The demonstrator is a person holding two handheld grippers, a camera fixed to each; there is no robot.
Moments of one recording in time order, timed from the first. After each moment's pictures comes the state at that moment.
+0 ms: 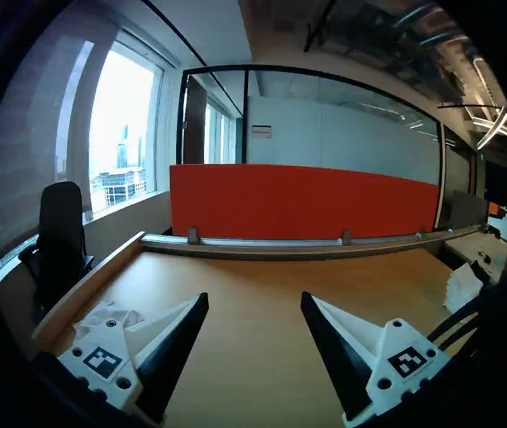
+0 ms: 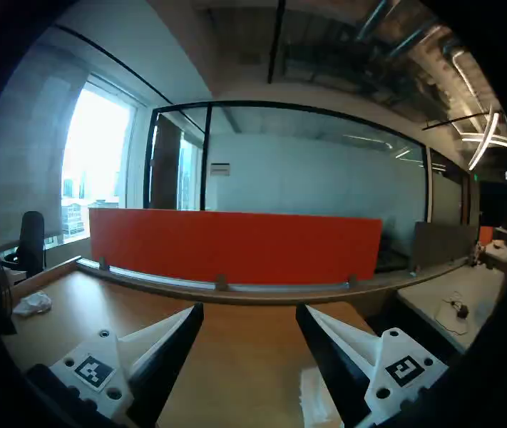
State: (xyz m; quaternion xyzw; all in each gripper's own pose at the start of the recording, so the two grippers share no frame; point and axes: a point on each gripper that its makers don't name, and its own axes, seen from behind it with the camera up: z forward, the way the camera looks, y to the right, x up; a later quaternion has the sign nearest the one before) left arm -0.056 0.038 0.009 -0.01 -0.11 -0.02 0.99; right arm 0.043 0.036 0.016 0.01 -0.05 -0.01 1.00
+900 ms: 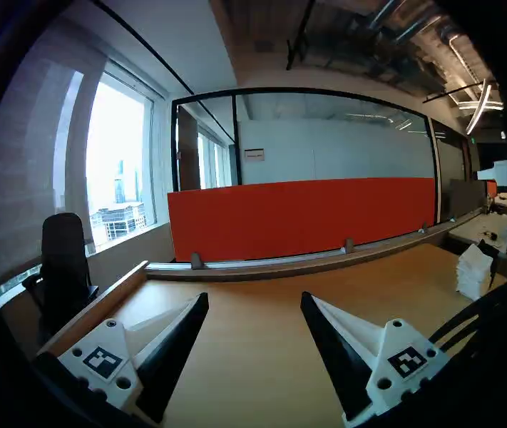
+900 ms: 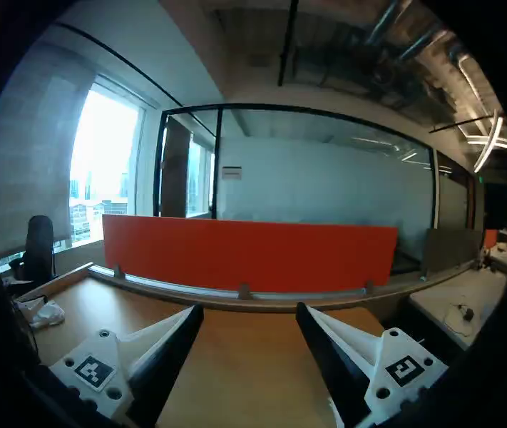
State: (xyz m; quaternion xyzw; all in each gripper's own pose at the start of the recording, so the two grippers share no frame) left arm -0.061 0.034 0.010 -0.02 -0.05 0.03 1.00; right arm 0.074 -0.039 0.017 0.03 -0.05 -0.01 1.00
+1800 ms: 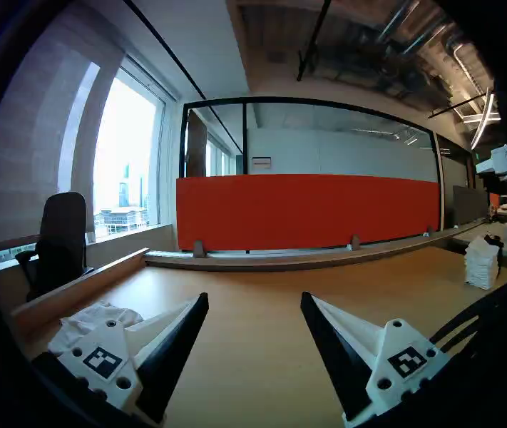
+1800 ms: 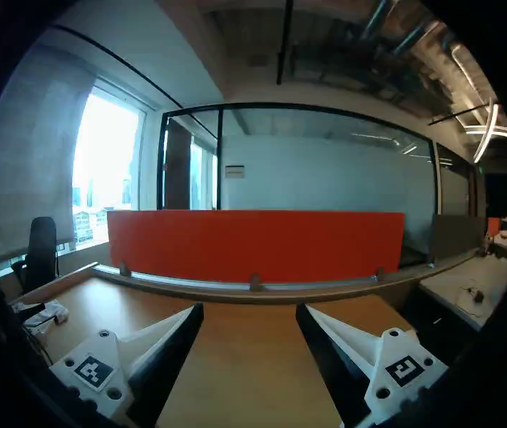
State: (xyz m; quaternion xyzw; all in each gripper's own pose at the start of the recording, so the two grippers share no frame) left arm -0.150 0.018 0.014 -0.01 -0.01 0.00 1.00; right arm 0.018 -0.067 0.022 0.03 -0.04 0.01 1.00
